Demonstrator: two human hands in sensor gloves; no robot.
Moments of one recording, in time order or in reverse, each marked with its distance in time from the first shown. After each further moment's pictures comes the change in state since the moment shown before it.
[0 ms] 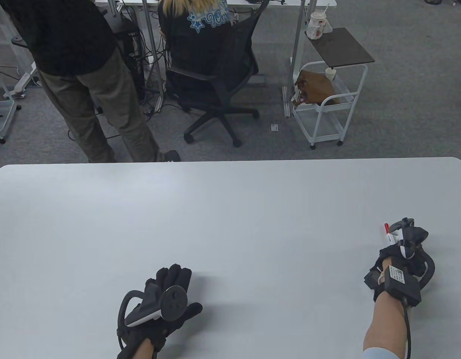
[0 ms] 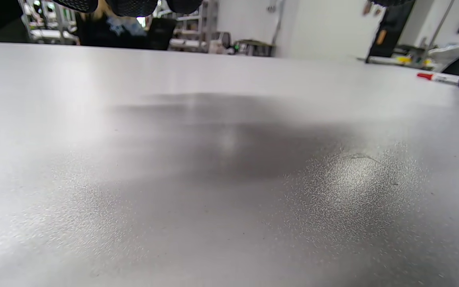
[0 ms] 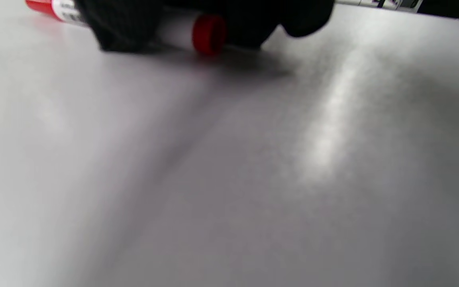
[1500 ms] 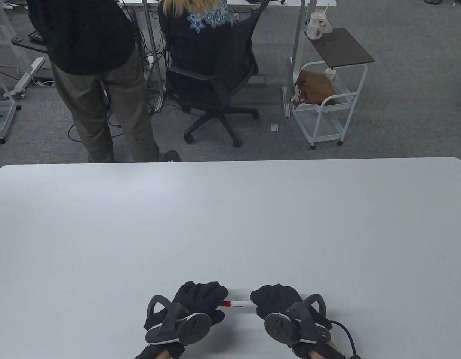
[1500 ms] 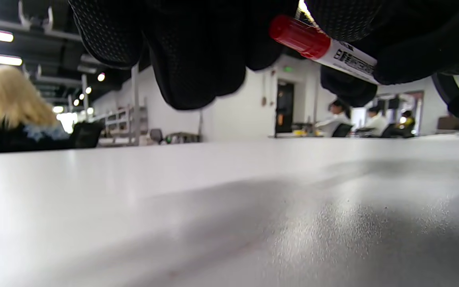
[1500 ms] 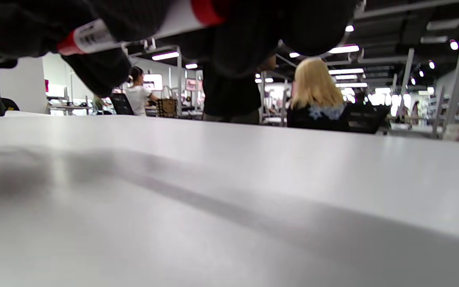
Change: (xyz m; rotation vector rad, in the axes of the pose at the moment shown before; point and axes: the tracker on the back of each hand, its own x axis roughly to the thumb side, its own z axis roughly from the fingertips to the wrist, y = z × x) left_hand 0.068 0.004 0.007 0.394 -0.290 -0.166; right_hand -0.017 0.075 0.350 -0.396 -1.755 0.091
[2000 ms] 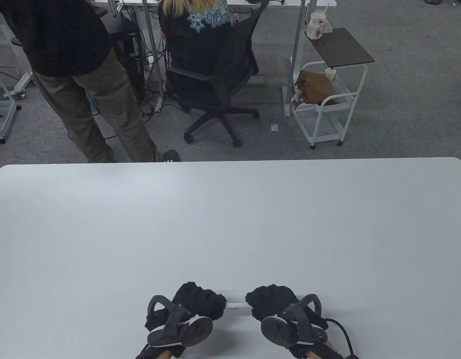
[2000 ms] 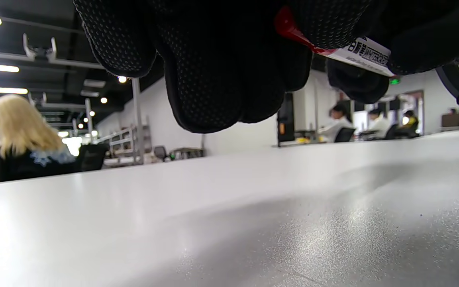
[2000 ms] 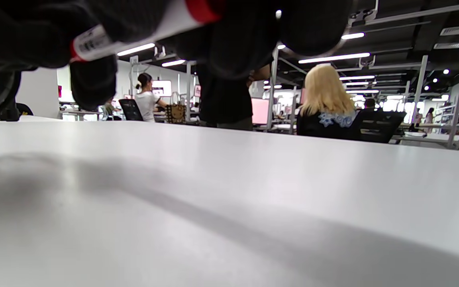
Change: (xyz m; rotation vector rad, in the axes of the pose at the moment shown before) left_hand -0.002 0.002 0.000 0.042 0.017 -0.038; right_hand 0.000 -0.001 -0.004 0.009 -0.018 -0.036
